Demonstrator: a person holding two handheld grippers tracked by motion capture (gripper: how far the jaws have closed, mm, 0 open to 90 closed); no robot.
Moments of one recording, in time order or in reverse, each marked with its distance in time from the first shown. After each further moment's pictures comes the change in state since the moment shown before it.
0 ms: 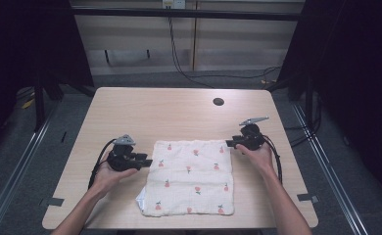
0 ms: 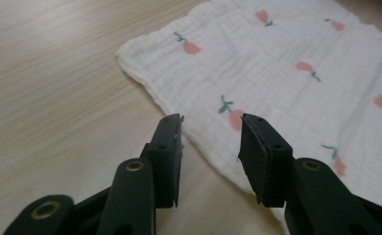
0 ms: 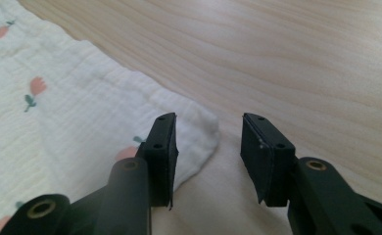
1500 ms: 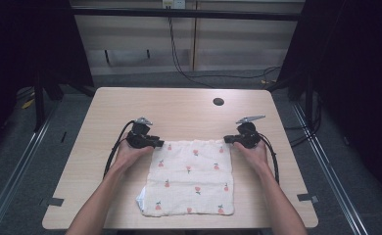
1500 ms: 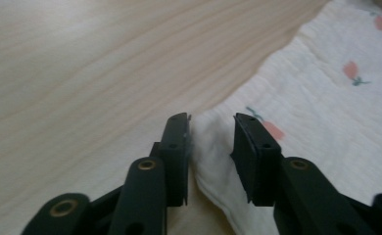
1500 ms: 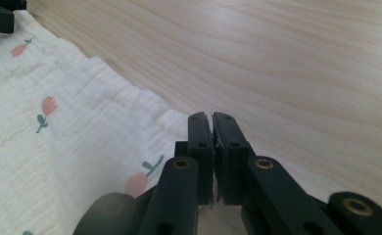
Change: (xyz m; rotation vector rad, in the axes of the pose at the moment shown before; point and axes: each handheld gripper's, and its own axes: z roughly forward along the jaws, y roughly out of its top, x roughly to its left) left arm 0.038 0.050 0.067 0.025 0.022 -0.015; right arm 0.004 0.008 0.009 -0.040 0.061 -0.001
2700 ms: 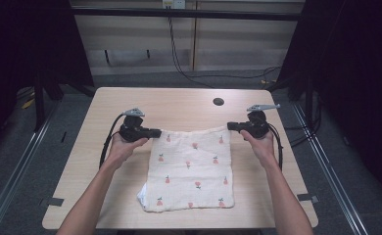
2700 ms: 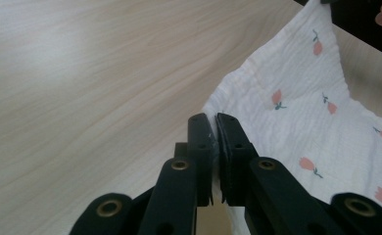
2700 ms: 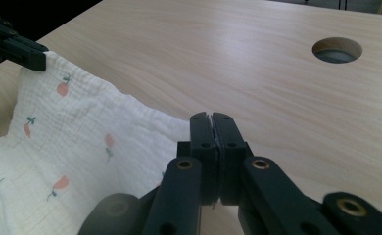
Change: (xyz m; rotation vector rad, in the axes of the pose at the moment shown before) left arm -0.007 0.024 -0.047 -0.144 -0.062 0.020; right arm -0.001 0.032 -0.046 -0.183 0.077 0.016
